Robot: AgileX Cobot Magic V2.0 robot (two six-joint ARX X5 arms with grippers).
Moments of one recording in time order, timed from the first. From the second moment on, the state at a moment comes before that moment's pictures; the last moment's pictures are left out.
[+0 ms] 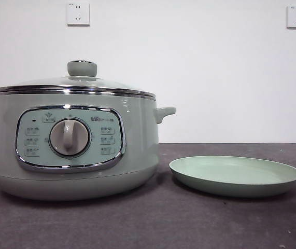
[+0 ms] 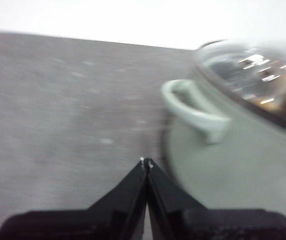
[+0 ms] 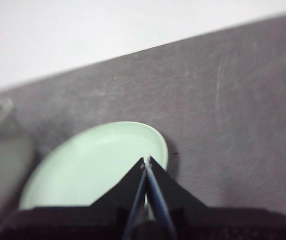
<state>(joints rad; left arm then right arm) 0.00 0.02 0.02 -0.19 0.12 -0.18 0.09 0.01 0.02 -0.15 -0.10 0.29</state>
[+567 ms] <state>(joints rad) 0.00 0.02 0.12 -0.24 0.33 -0.47 0.09 0.08 0.11 -0.20 -0.18 0.64</state>
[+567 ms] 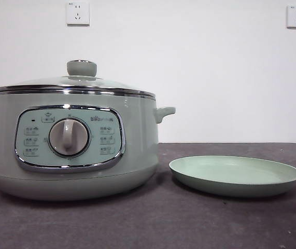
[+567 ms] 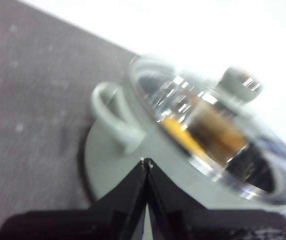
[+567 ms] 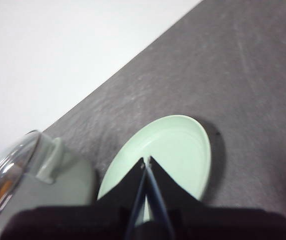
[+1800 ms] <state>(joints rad) -0.01 0.87 0.91 -0.58 0.61 -0.07 0.09 0.89 0.88 -0.66 -0.62 0.05</state>
